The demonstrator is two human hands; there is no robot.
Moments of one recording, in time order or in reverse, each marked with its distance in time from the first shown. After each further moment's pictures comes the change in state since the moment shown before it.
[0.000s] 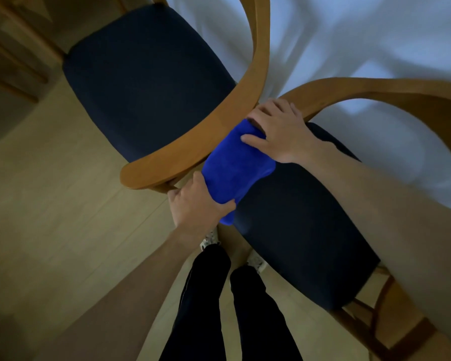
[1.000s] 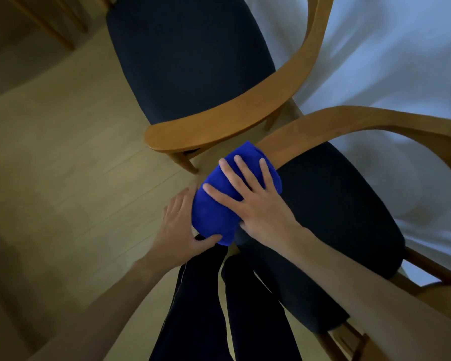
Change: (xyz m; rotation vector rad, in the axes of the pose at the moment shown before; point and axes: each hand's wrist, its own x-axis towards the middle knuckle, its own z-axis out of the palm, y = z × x) left_hand -0.093 -0.081 0.009 -0.313 -0.116 0.132; right_hand -0.104 -0.089 0.081 -0.287 -0.041 -0.518
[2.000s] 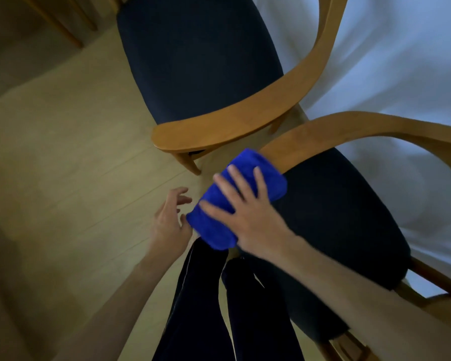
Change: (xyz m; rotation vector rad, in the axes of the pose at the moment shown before) left_hand 0.001 -0.015 0.001 -0.204 0.232 -0.224; right_hand 0.010 -0.021 -0.001 0.038 -0.085 -0.106
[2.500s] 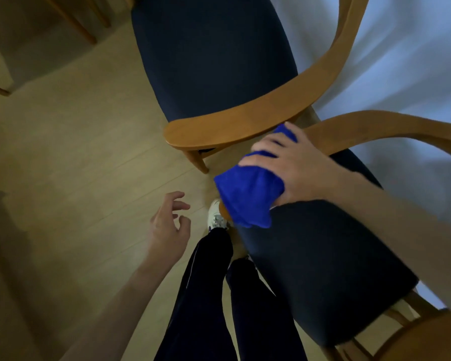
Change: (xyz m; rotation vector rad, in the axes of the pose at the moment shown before) left_hand -0.013 -0.007 -0.012 -0.045 0.098 -0.085; right_hand 0.024 0.110 -0.037 -0.012 -0.049 -0.106
